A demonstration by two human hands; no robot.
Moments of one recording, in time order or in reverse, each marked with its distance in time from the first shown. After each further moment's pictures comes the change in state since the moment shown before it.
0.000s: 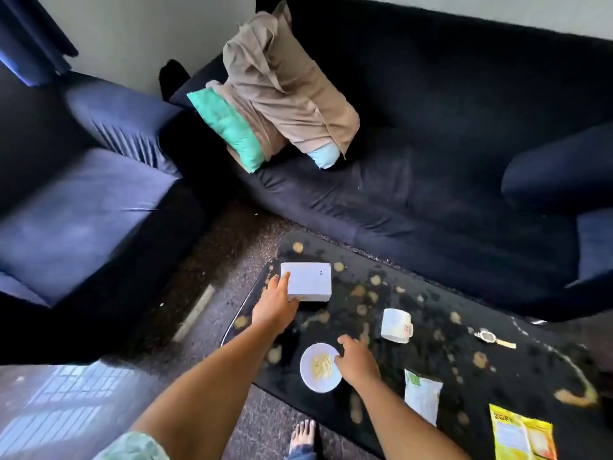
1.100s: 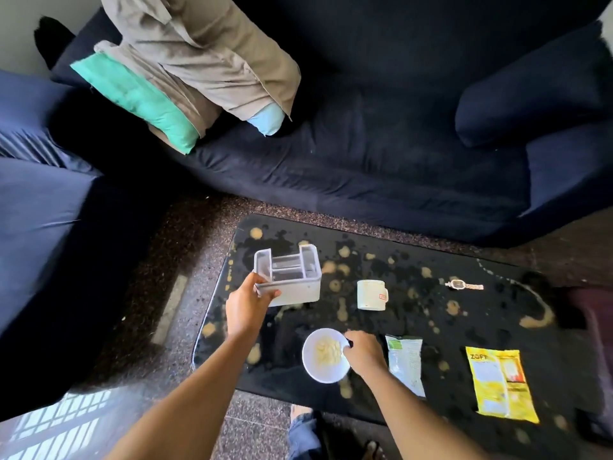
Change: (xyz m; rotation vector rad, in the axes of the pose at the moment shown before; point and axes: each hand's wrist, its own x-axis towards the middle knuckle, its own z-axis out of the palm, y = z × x) left_hand 0.009 0.013 0.013 -0.296 0.167 -0.063; right_hand -0.001 0.046 -0.006 0.155 0.058 0.213
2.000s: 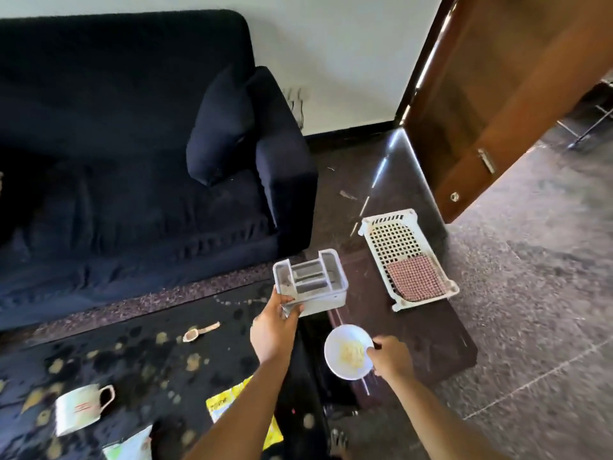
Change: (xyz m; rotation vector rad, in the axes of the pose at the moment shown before) left_hand -0.296 0.406 0.449 -0.045 -0.245 0.427; right_hand -0.061 0.571 -0.266 0.573 0.371 0.518
